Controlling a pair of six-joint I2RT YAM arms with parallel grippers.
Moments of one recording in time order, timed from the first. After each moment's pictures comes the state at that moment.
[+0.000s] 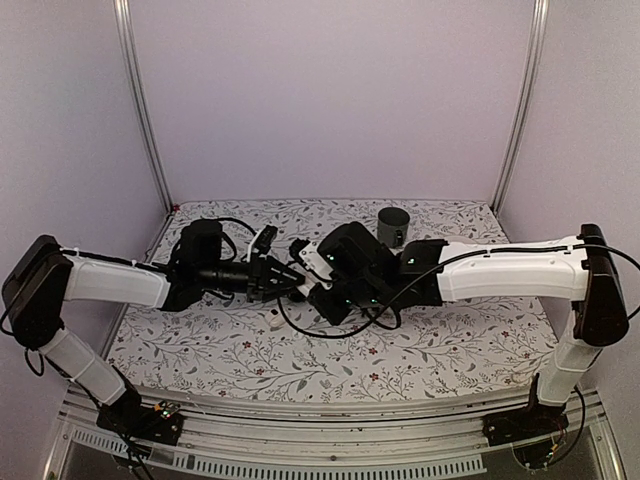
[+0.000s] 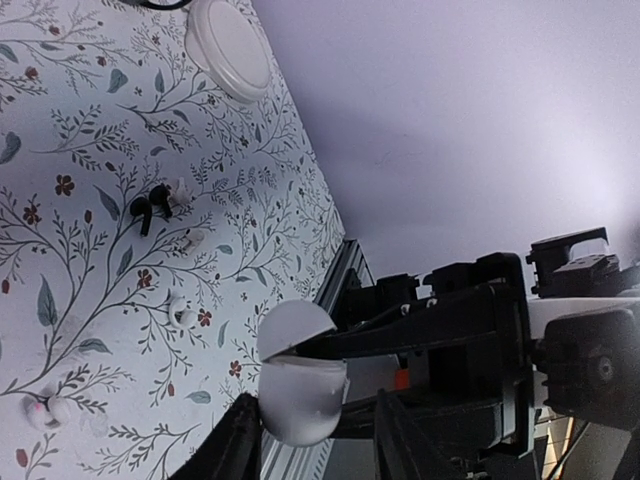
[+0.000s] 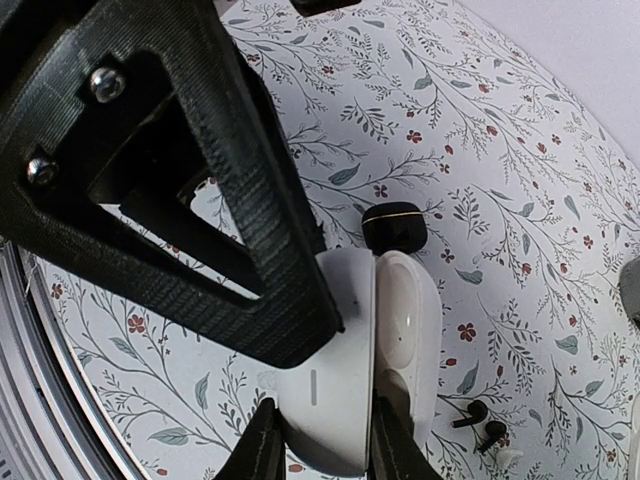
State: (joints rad) left arm -0.63 1.52 0.70 0.52 0.80 -0.94; right arm 1.16 1.76 1.38 -0.38 0.25 0.12
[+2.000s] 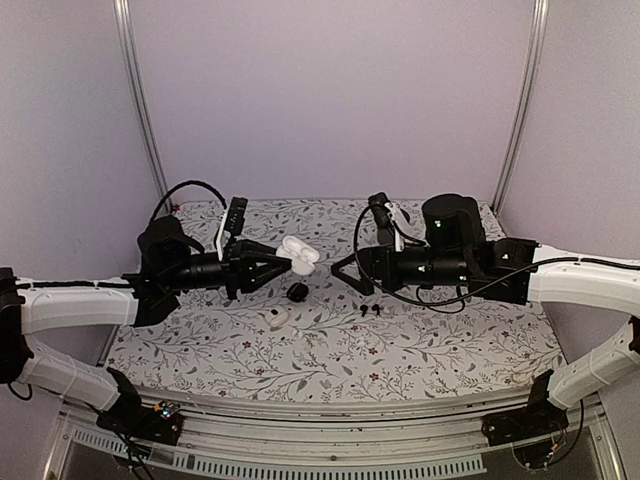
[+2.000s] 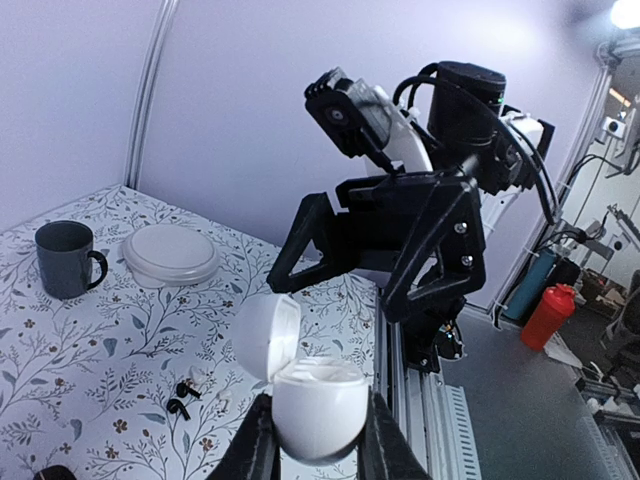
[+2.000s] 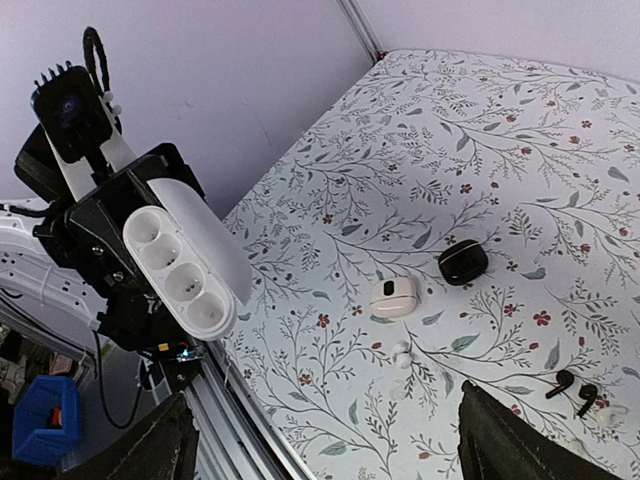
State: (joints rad) left arm -0.69 1.25 0.60 0.70 0.71 -0.36; right arm 1.00 1.32 1.04 -0.12 -0.08 0.51
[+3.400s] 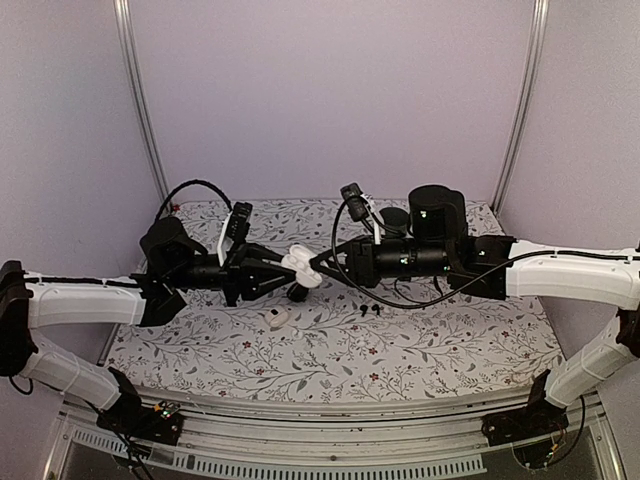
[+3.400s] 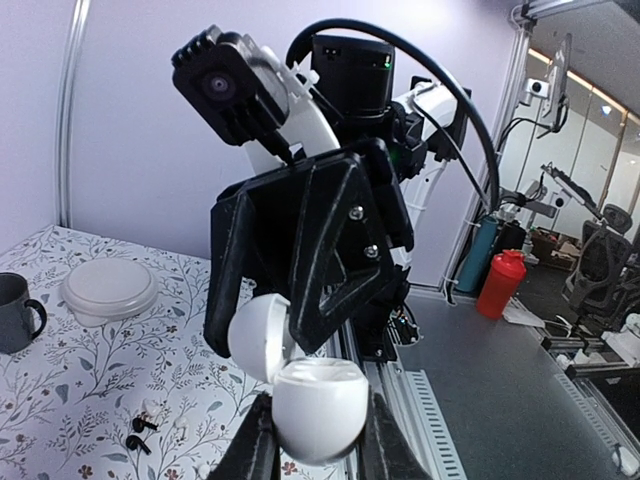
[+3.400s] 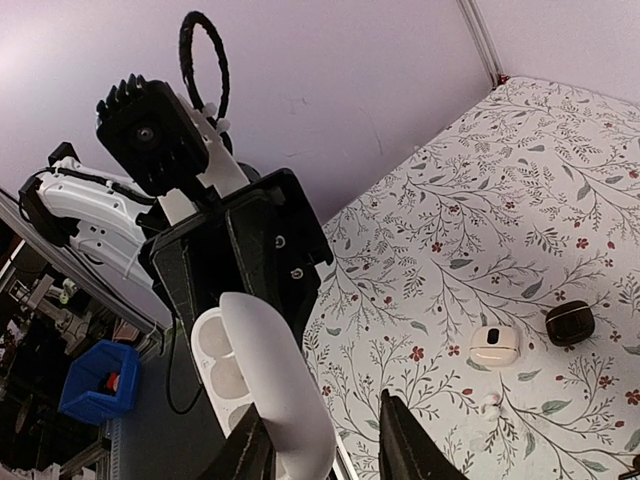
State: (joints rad) left arm -0.72 1.30 0.61 0.83 0.86 -0.33; right arm 0.99 1.44 1.09 0.11 -0.35 0.49
